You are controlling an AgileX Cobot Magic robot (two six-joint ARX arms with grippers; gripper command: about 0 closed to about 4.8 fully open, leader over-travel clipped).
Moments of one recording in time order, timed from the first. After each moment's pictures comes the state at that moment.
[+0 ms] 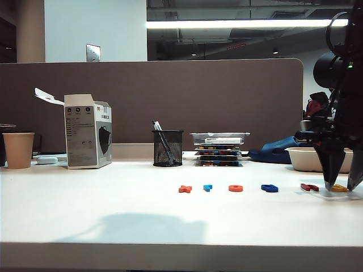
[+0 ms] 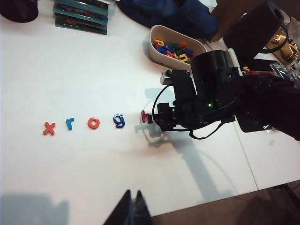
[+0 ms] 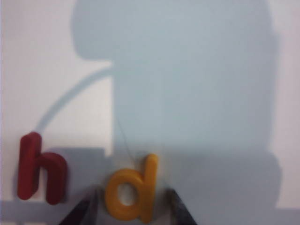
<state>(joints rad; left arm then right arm) -1.30 1.42 1.68 -0.93 -0.63 -0.91 0.10 1.81 1.18 -0.63 -0.04 0.07</state>
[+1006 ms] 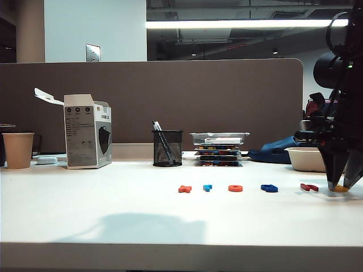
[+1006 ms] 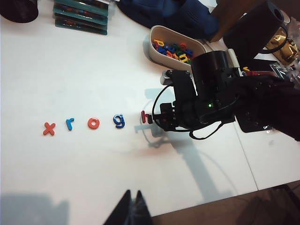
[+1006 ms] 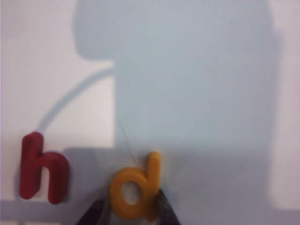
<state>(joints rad) -1.30 1.42 1.68 -0.93 -0.63 -0.91 0.10 1.81 1.18 -0.62 -0.05 0.07</state>
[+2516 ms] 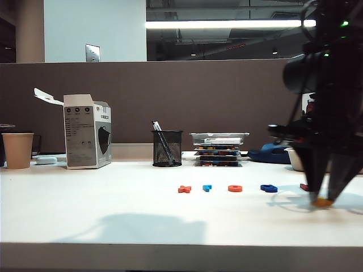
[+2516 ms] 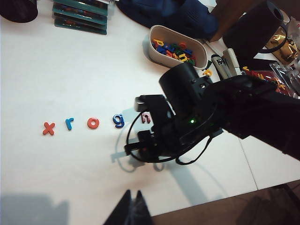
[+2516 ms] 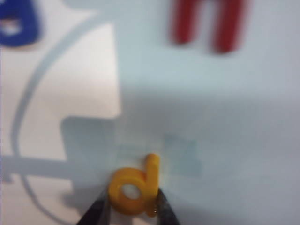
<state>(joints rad) -1.30 1.42 1.68 -0.93 -0.63 -0.91 0.28 1.80 1.19 -0.87 -0.14 0.19</state>
